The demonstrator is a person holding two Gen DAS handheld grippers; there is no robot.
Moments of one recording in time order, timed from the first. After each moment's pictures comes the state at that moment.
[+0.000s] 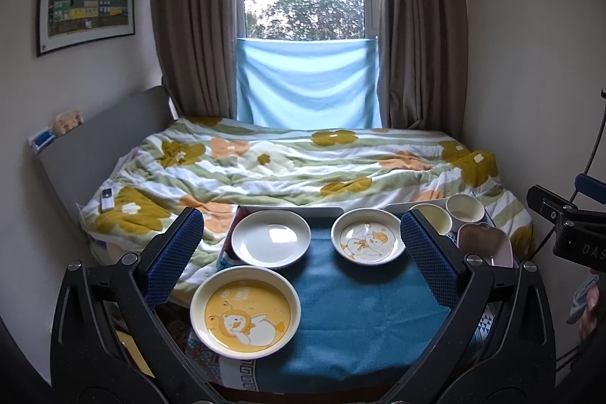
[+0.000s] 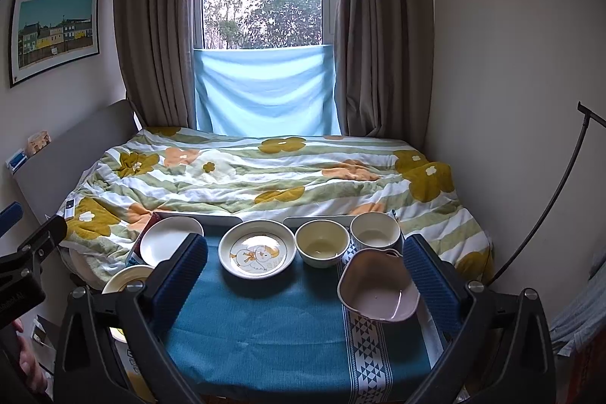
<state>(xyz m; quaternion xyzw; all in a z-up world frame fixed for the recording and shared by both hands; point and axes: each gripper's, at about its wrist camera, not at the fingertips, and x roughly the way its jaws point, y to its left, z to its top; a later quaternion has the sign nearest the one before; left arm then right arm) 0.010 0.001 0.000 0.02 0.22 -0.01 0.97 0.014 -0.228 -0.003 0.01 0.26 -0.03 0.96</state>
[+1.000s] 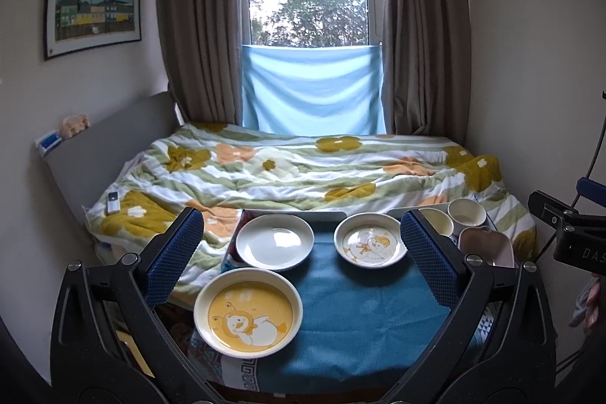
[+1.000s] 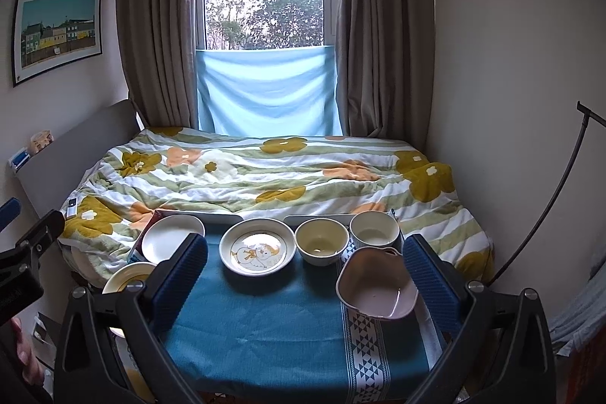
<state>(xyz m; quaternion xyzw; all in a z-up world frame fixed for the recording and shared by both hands) -0.002 -0.003 0.007 0.02 0.21 0.00 0.98 0.008 -0.230 0.003 0.01 0.27 -0.03 0.96</state>
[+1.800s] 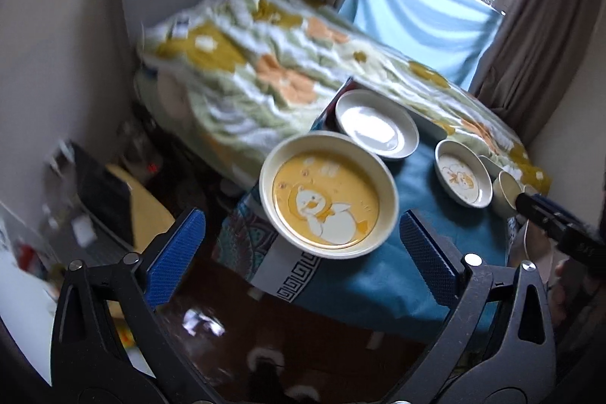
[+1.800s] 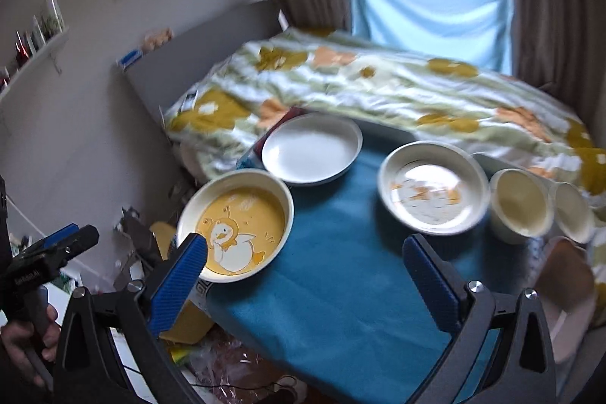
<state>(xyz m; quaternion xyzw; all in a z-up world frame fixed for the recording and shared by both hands) -0.005 0.165 -0.152 -0.20 0.39 0.14 0.89 0.128 -0.124 -0.135 -0.02 0.41 0.29 0.86</state>
